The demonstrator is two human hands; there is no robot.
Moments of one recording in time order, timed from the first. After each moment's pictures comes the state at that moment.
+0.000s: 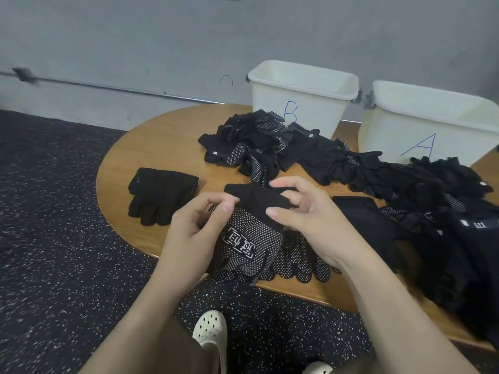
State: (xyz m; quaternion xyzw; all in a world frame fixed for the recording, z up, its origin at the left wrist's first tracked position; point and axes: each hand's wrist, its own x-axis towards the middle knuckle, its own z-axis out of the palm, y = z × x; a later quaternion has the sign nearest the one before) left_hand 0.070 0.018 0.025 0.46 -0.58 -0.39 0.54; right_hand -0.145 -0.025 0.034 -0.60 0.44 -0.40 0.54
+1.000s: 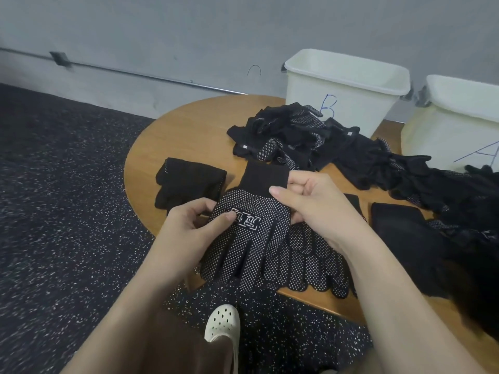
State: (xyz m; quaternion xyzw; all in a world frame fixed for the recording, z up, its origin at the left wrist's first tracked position) left_hand 0.124 0.008 0.009 0.56 -0.48 -0.49 0.47; right_hand -0.102 -0.073 0.026 -0.67 0.45 -0.34 0.48
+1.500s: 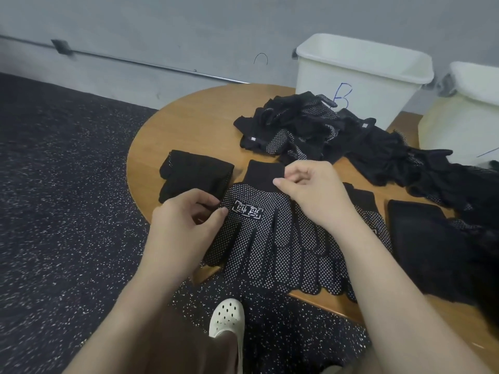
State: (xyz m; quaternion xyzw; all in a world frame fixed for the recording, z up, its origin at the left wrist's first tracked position) left_hand 0.135 0.000 0.001 0.69 -0.55 -0.21 0.42; right_hand -0.082 -0.101 0.009 -0.69 0.55 -0.36 0.31
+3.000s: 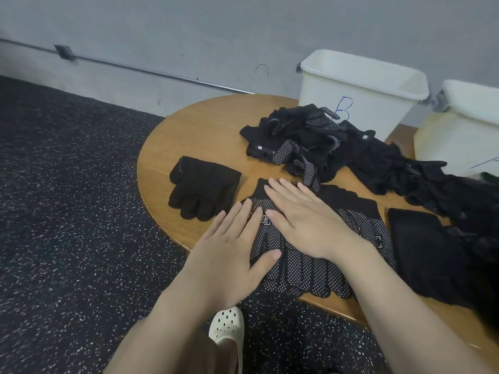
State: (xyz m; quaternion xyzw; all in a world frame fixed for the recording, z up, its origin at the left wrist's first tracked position) left_hand 0.109 0.010 -0.012 0.61 -0.79 -0.11 0.05; right_hand -0.077 -0.083 -0.006 -0.88 0.46 0.01 0.08
